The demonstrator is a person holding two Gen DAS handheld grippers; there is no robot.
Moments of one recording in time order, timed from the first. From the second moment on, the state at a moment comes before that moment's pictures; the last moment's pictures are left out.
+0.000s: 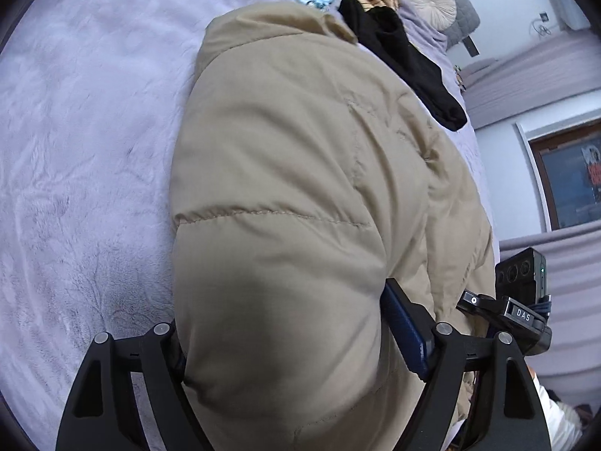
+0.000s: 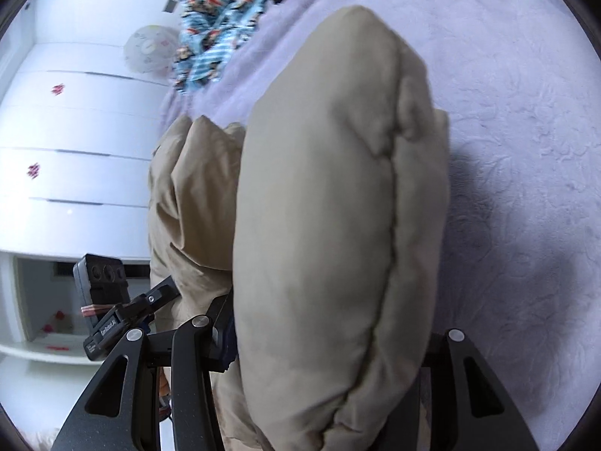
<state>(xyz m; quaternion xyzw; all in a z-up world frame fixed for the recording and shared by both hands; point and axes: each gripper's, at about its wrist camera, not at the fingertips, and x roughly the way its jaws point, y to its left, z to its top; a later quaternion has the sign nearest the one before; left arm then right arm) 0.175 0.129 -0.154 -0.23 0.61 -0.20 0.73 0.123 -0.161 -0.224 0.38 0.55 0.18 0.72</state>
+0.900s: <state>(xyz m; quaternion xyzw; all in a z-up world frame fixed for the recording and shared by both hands) 0.208 0.057 -0.123 0.00 0.54 -0.14 0.83 0.160 -0.130 -0.175 0.24 0.54 0.00 0.81</state>
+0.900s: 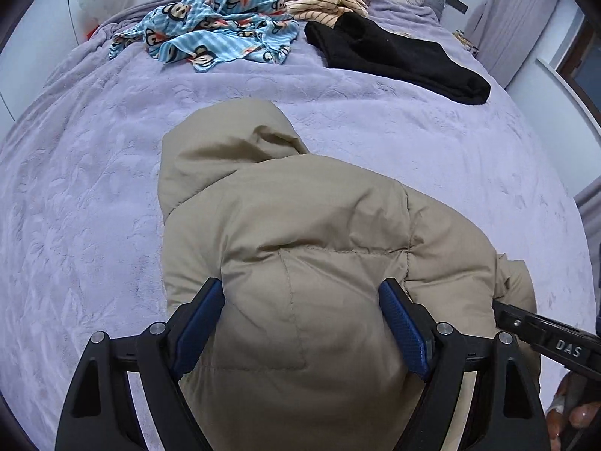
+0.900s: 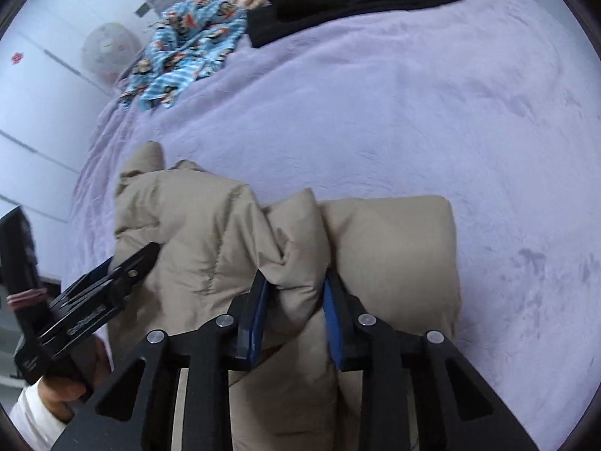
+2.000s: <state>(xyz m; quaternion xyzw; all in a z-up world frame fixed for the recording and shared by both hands) 0.087 0.127 -0.109 0.00 0.59 -0.14 0.80 0.066 -0.108 -0.161 0.22 0.58 0.04 0.79</state>
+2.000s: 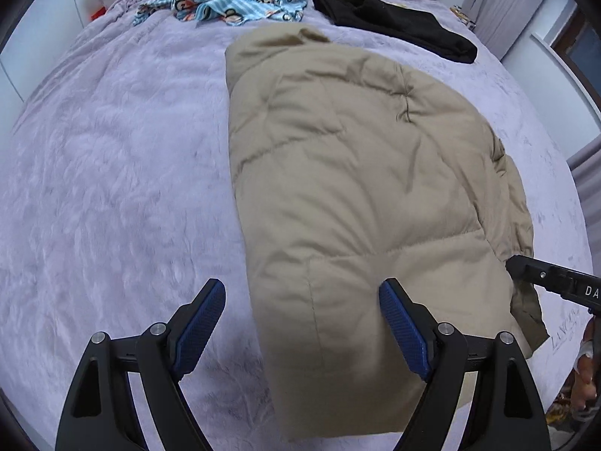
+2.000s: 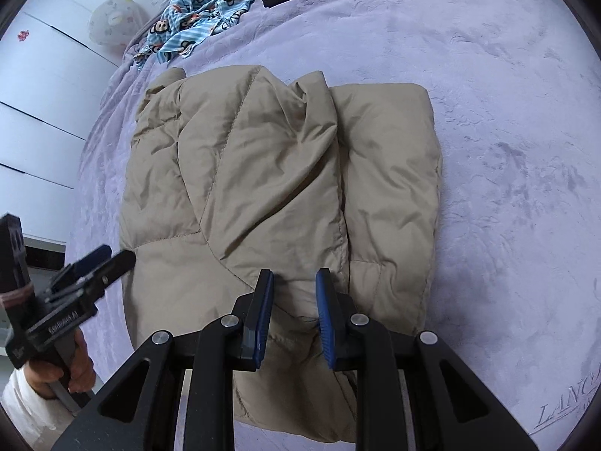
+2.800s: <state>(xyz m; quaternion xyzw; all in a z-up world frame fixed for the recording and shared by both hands) 0.062 0.133 -0.103 0.00 0.60 -0.14 0.79 0.004 -0.103 -0.165 0.23 0.61 0.00 0.76</state>
